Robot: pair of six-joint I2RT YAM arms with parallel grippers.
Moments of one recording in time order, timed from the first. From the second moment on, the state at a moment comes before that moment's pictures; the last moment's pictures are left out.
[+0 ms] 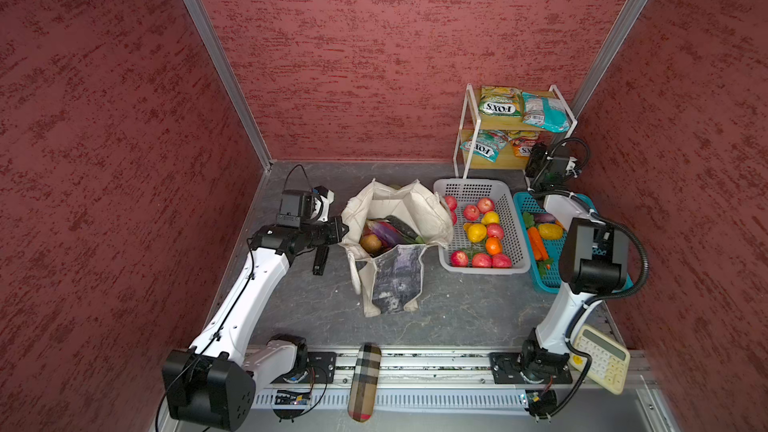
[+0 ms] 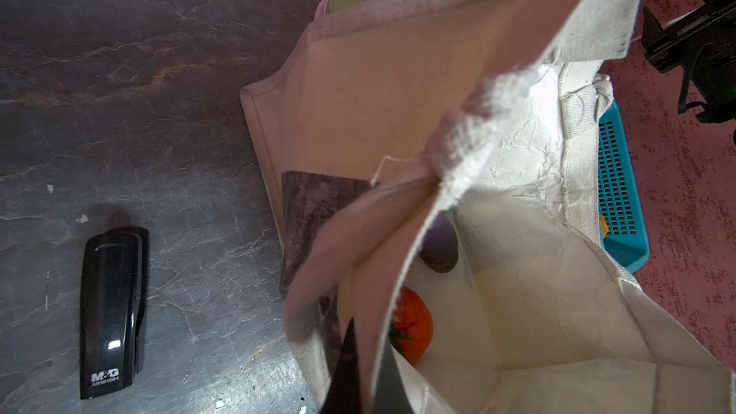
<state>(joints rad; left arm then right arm) -0.15 1.13 1.01 -0.72 0.43 -0.34 -0.20 1.92 1.42 0.31 0.02 1.56</state>
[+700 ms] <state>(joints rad) -0.15 1.13 1.01 -0.72 0.43 -0.34 -0.21 2.06 1.53 0.29 -0.11 1.56</state>
